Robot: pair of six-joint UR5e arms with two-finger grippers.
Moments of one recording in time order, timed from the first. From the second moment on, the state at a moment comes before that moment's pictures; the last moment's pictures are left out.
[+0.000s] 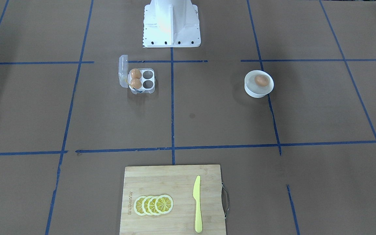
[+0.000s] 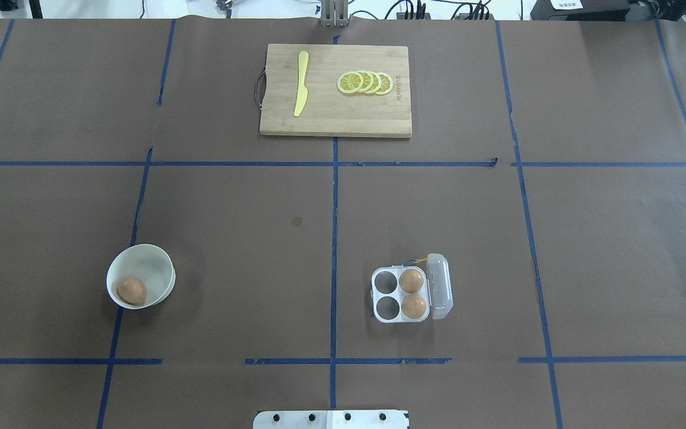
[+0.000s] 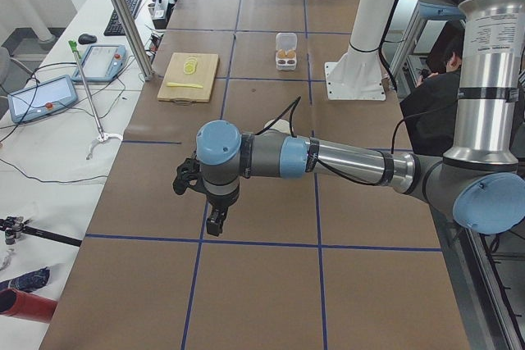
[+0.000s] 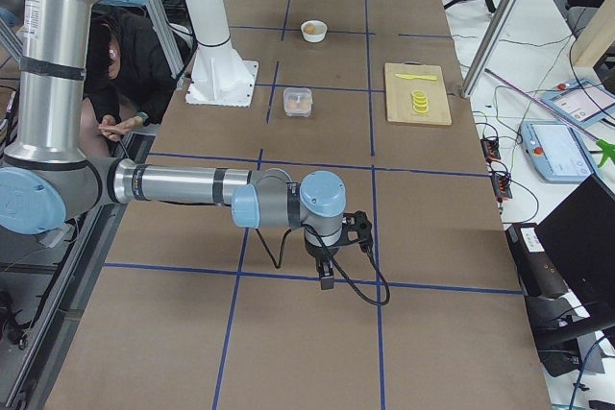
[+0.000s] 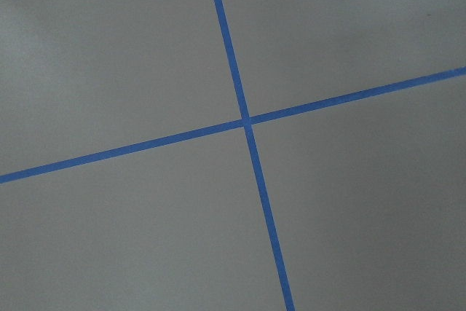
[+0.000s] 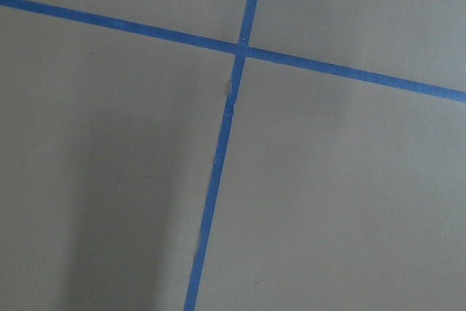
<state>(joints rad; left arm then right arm) -1.66 -1.56 -1.76 -1.44 -2.35 0.26 1.55 -1.74 1.73 -1.49 2.29 -0.12</state>
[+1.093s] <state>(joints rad) -1.65 -1.57 -1.80 -1.50 -2.36 0.27 1.55 -1.75 1.77 -1.49 2.29 -0.11</state>
